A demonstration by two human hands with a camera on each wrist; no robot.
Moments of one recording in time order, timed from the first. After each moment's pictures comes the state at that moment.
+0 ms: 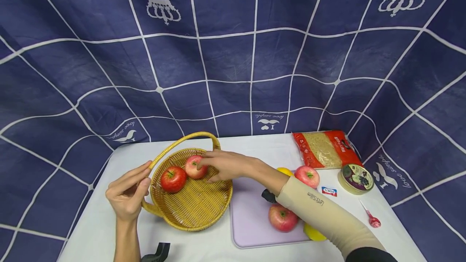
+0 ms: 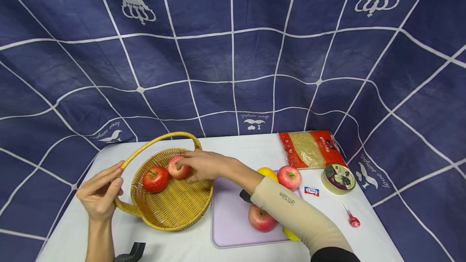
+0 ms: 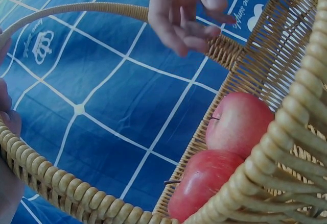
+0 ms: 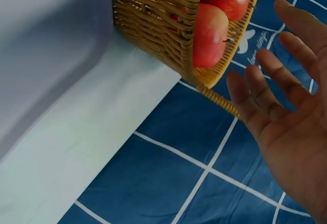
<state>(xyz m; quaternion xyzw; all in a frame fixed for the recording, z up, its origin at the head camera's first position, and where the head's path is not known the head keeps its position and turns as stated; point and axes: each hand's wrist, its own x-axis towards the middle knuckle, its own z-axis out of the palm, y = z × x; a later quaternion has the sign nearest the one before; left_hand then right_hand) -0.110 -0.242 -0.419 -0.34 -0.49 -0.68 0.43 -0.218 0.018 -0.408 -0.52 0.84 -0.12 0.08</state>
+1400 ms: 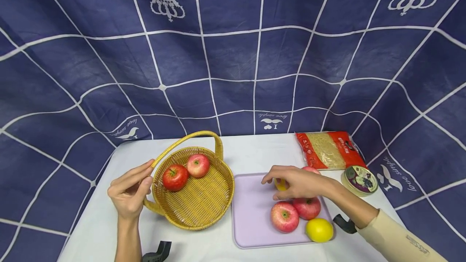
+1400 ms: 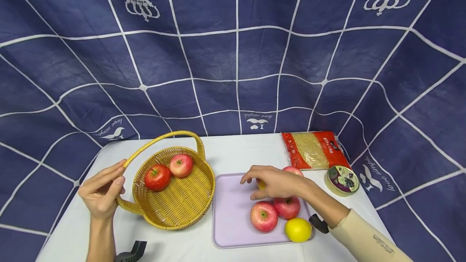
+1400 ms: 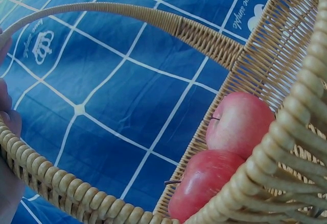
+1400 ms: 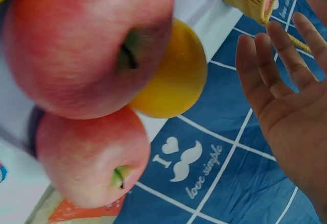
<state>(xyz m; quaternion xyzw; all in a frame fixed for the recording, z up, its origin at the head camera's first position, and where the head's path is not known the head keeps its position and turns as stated) -0.112 -0.243 -0.419 -0.34 -0.48 -0.69 0.42 -0.172 0.196 -0.420 -0.41 0.85 -0.27 0.20</state>
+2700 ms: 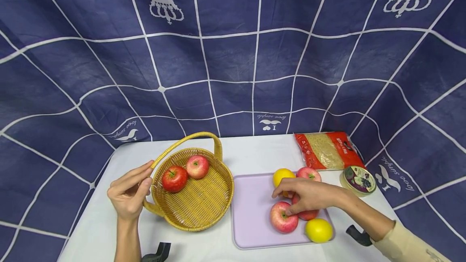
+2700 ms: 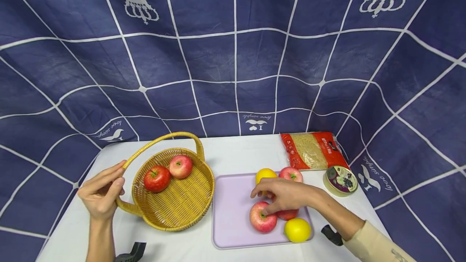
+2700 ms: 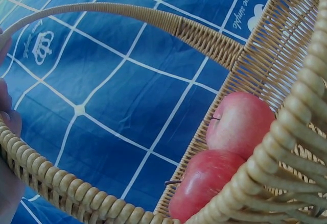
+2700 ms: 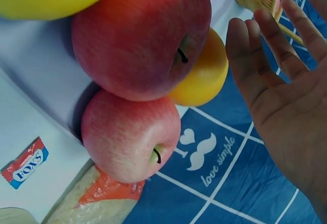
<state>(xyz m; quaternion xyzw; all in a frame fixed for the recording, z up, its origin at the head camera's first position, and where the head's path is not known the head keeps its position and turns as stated) -0.112 -0.244 -0.420 -0.34 -0.48 -0.69 0.42 -0.146 0.223 -0.426 -0.37 0.84 -0.29 0.27</state>
